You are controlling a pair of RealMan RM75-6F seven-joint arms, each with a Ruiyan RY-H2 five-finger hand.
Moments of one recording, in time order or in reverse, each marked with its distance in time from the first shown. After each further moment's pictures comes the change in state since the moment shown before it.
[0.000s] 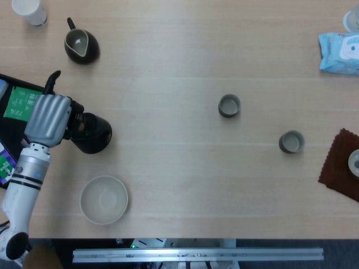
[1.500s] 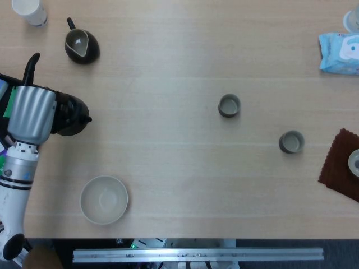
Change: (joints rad) left arm 0.033 -0.017 -0.022 0.075 0.130 0.199 0.054; right arm 0.058 0.038 -0.026 -0.073 -0.107 -0.052 -0.112
